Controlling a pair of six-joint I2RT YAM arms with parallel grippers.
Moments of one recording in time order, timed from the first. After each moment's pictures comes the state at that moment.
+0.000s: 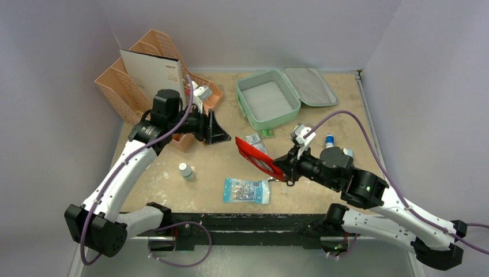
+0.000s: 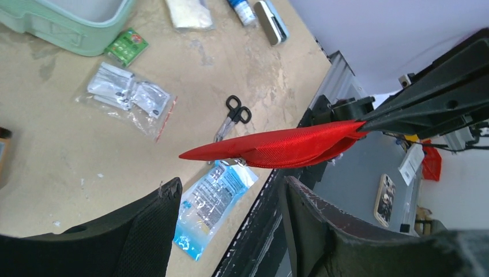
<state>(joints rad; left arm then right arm) -0.36 1.14 1.13 -0.53 0.76 -0.28 1.03 0.66 0.85 -0.50 0.10 0.25</state>
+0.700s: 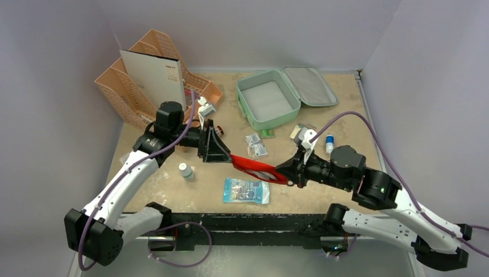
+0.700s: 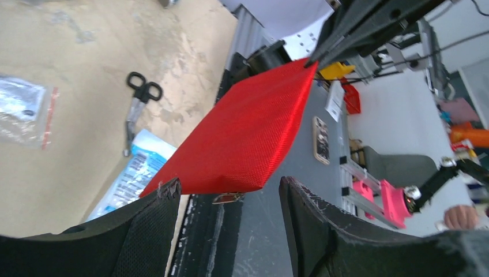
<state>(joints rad) -0.38 1.06 0.94 -0.36 1.12 -0.32 1.03 0.64 0.94 -0.62 -0.08 0.20</state>
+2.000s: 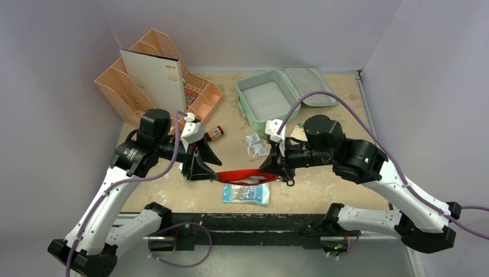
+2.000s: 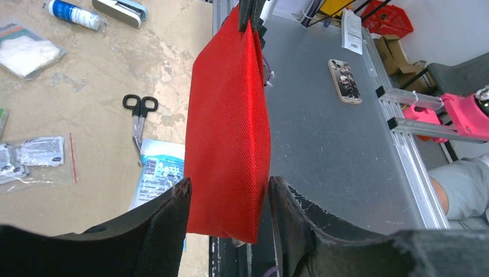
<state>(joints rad) -0.41 0.89 1.06 -0.77 1.23 0.22 1.00 1.01 1.37 -0.85 -0.42 -0.05</state>
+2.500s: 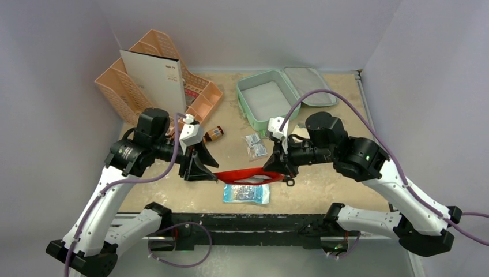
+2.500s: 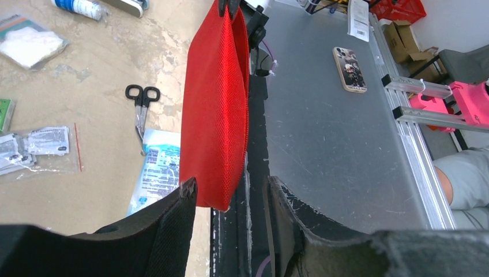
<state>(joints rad) -0.41 0.91 1.15 -0.95 1.19 0.35 0.93 1.01 1.37 -0.91 -0.47 -0.08</state>
